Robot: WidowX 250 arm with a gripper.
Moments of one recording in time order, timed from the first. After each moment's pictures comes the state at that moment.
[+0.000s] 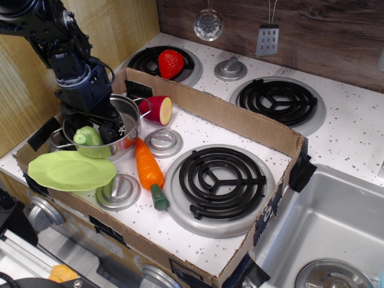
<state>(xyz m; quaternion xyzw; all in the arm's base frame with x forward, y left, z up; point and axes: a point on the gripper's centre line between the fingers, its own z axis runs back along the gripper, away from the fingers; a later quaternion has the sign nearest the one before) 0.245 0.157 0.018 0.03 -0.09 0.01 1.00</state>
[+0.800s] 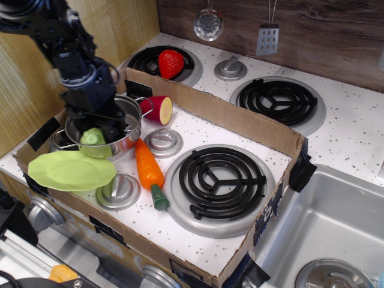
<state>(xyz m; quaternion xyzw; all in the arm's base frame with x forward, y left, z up) 0.251 0.143 0.021 0.01 -0.08 0.01 1.00</state>
